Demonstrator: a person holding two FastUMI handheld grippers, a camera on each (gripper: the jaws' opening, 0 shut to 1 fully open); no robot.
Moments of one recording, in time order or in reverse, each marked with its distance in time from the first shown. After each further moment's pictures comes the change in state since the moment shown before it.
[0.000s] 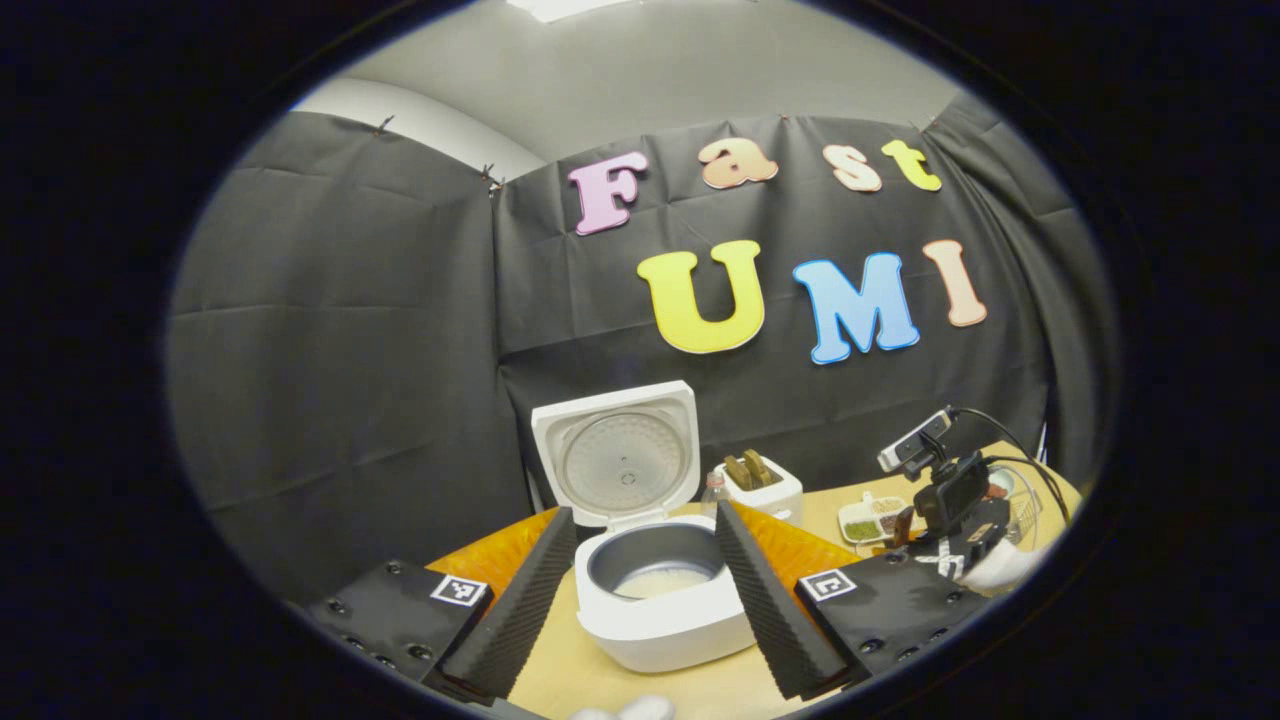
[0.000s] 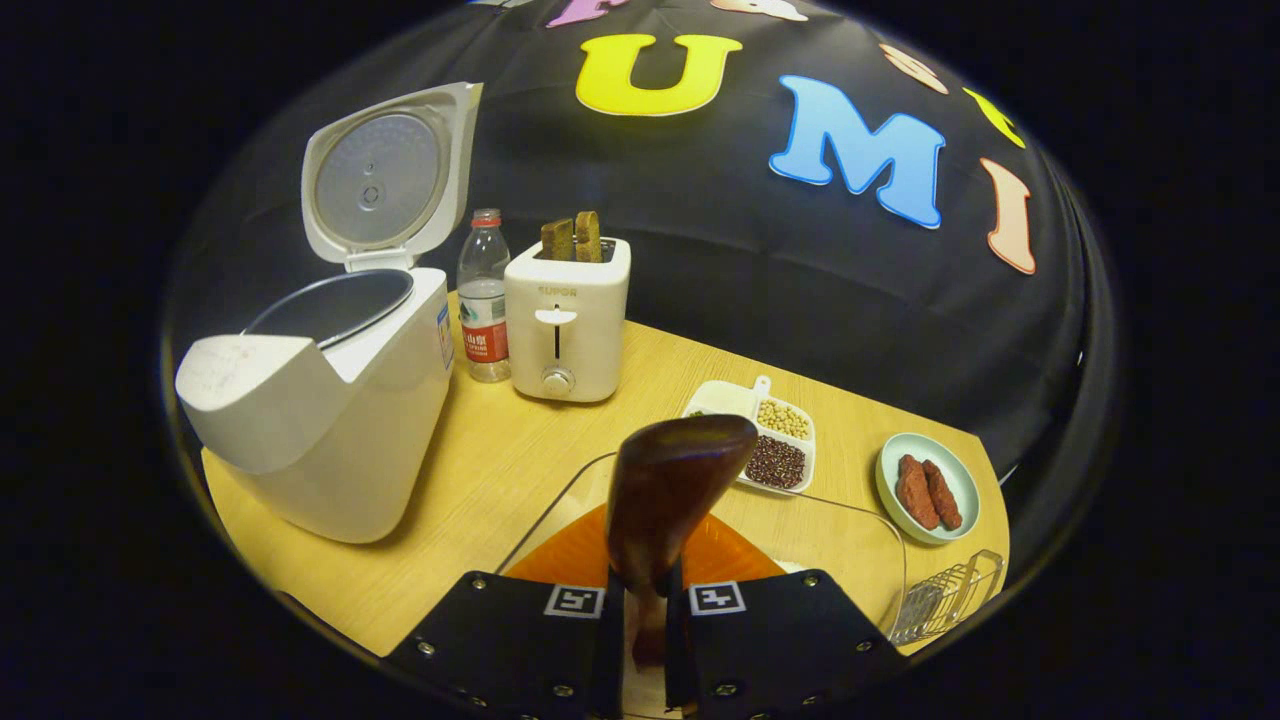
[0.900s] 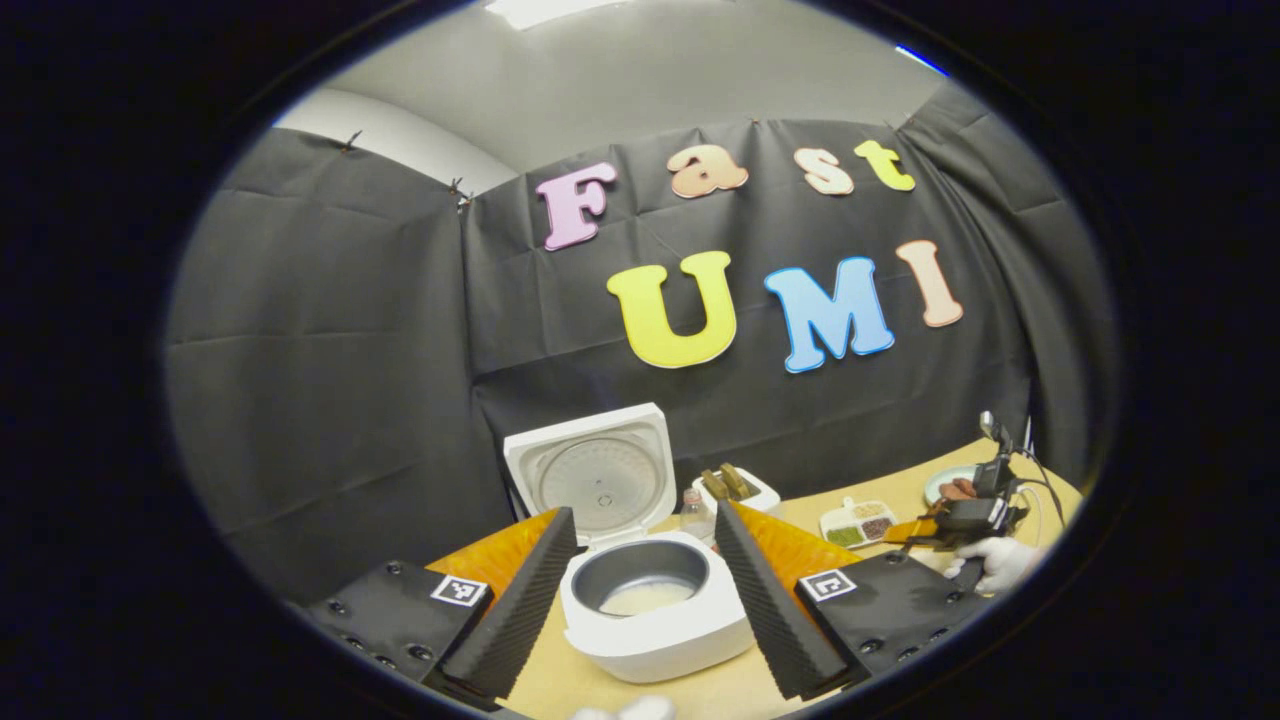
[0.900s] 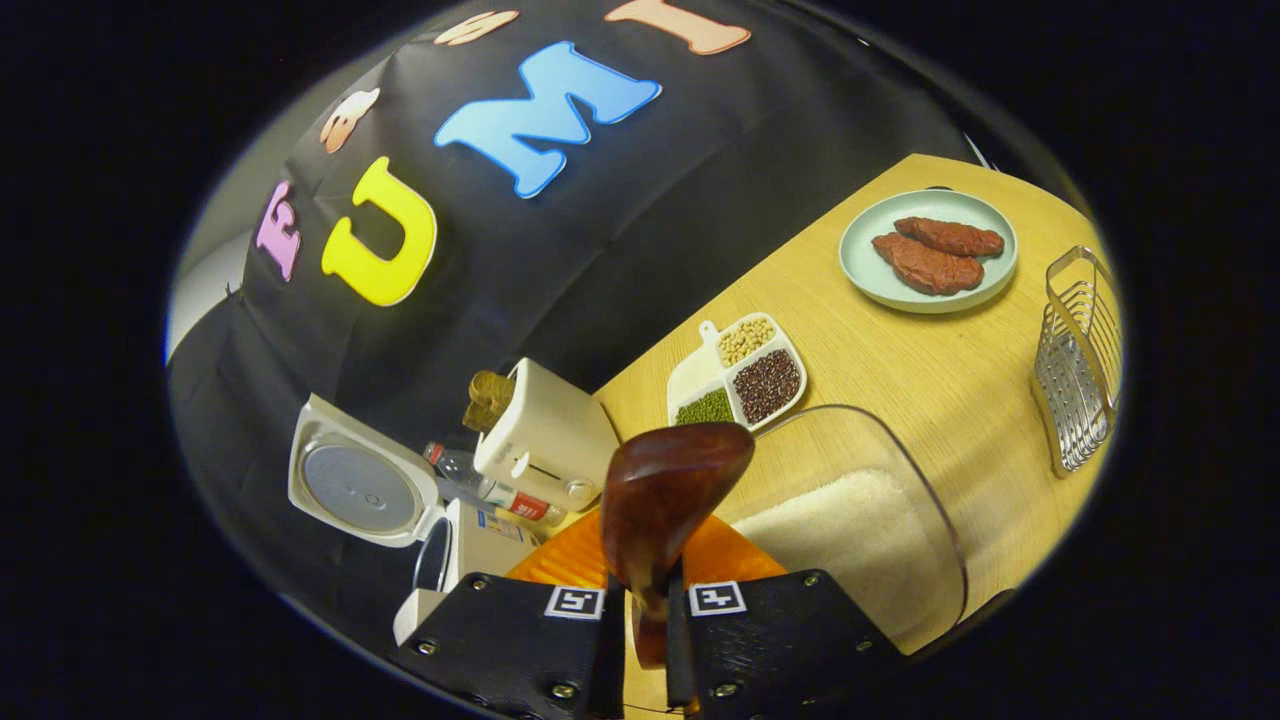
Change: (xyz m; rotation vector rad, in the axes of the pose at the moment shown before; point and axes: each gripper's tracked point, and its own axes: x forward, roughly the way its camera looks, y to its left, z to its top) left arm 0.003 -0.025 0.033 0.040 -0.021 -0.070; right arm -0.009 -0.063 0.010 0.975 -0.098 0.210
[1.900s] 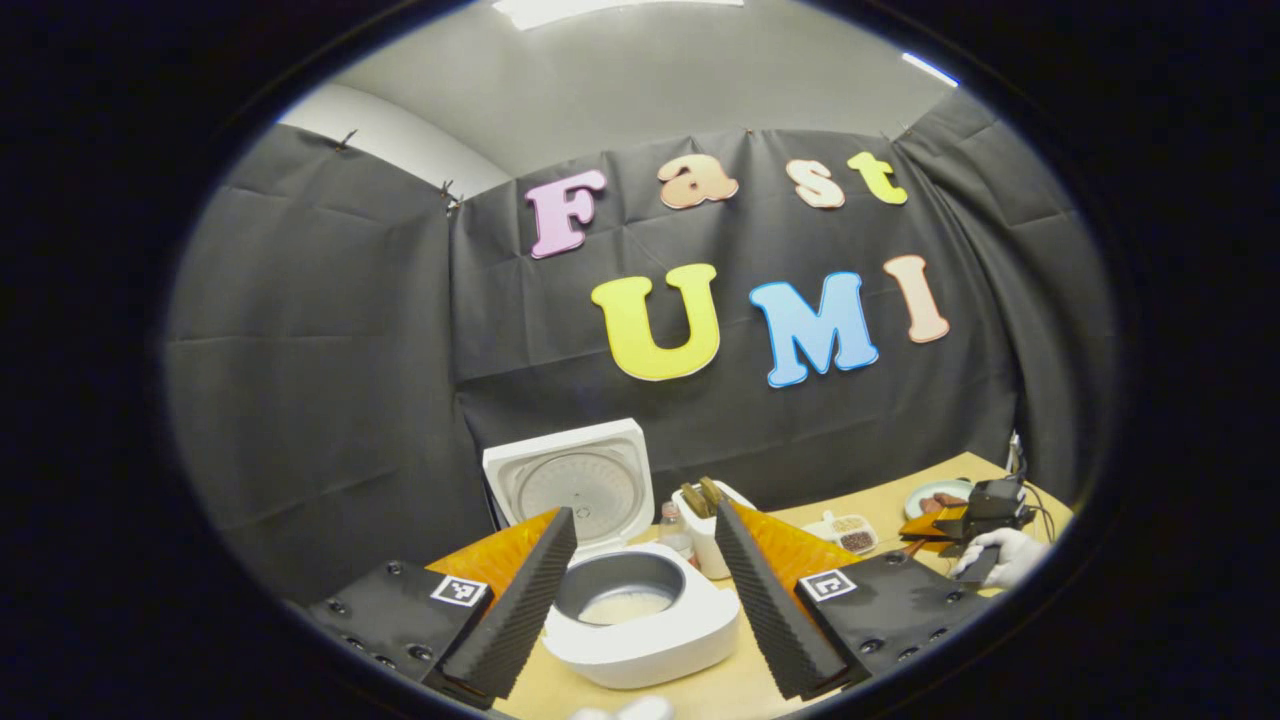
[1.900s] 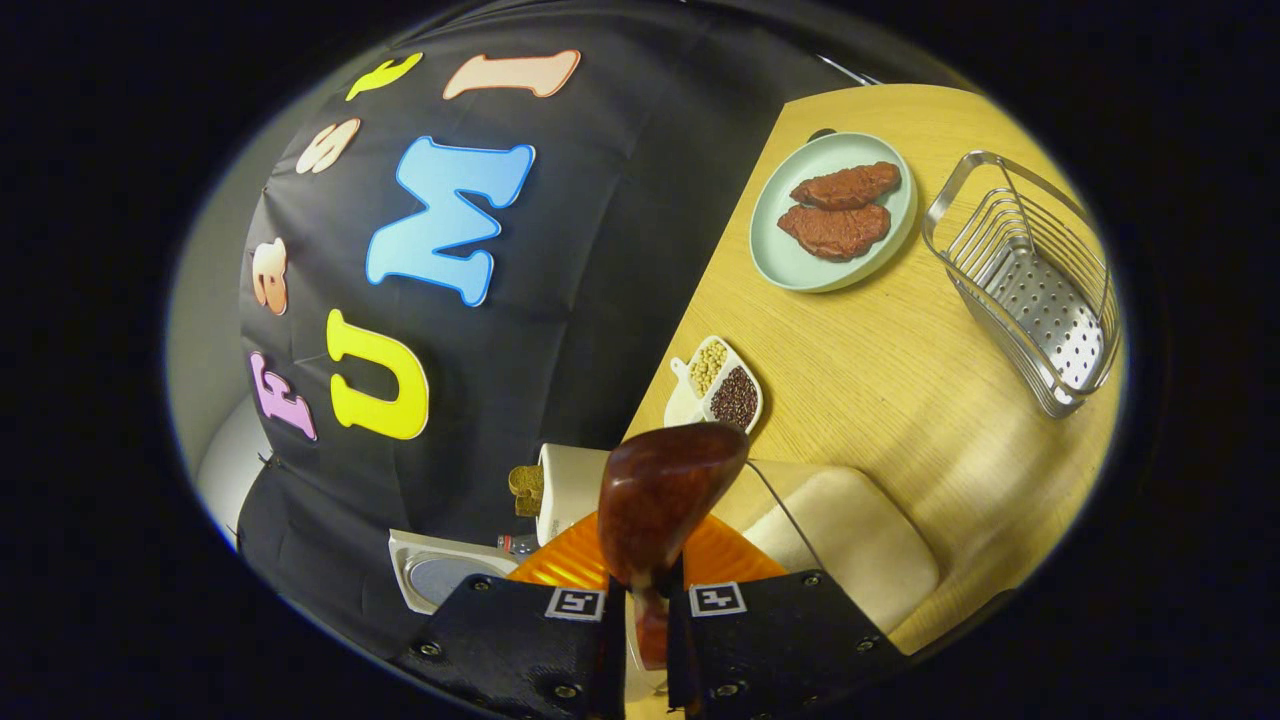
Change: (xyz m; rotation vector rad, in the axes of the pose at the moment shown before) left arm 0.000 -0.012 0.015 -0.017 -0.012 -0.036; right arm -0.034 -0.020 0.036 0.355 -0.061 0.079
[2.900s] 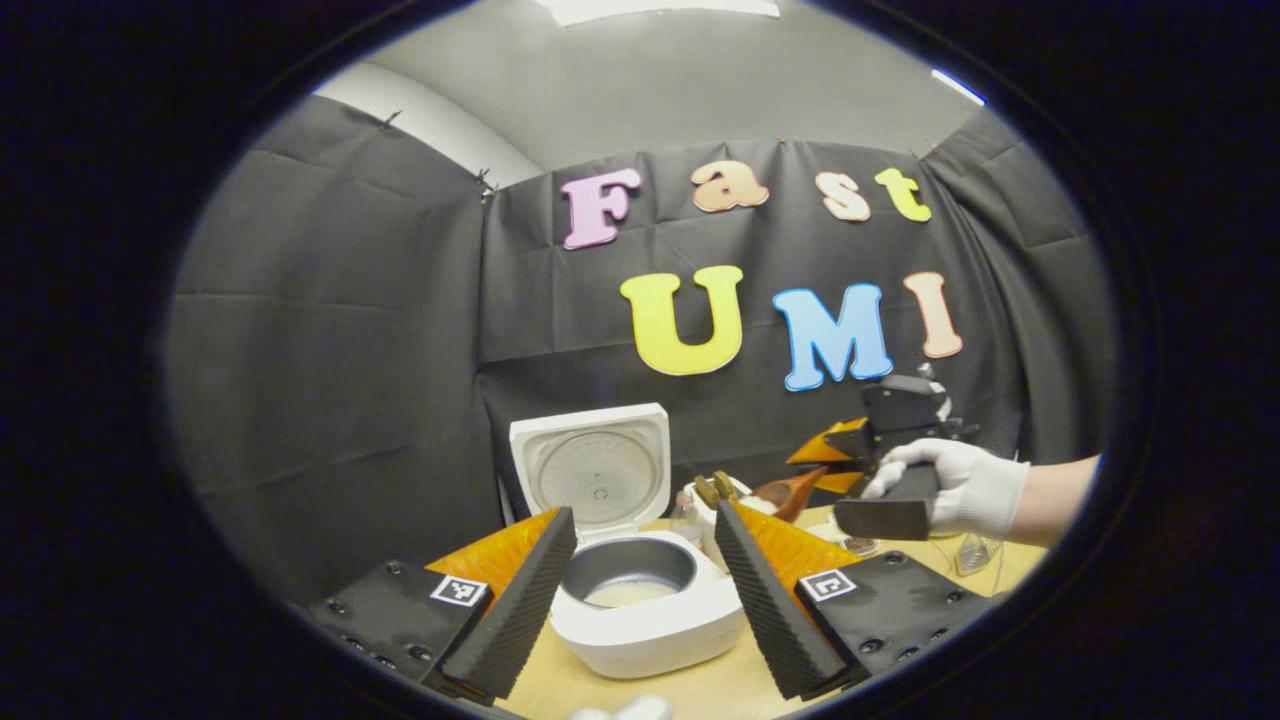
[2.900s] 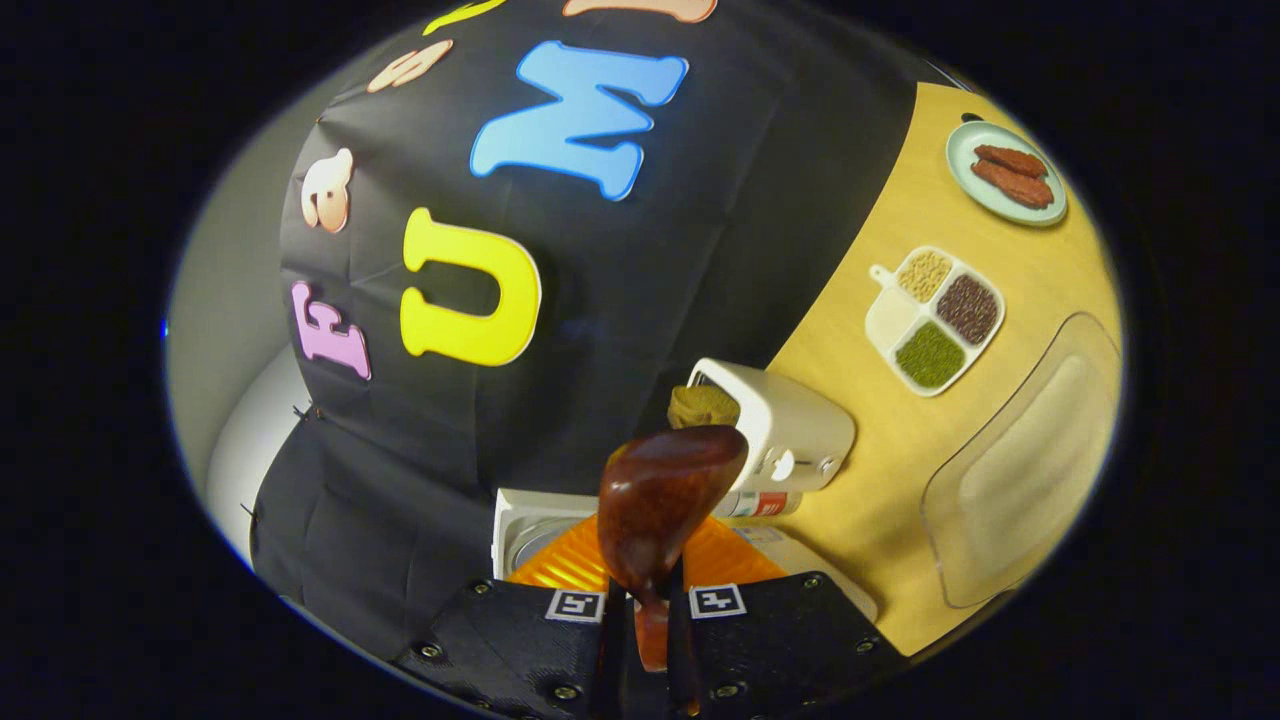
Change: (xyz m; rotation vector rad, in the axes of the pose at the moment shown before) left arm -0.023 0.032 -0.037 -0.094 -0.004 0.058; right arm 0.066 0.236 -0.145 -0.081 0.235 0.147
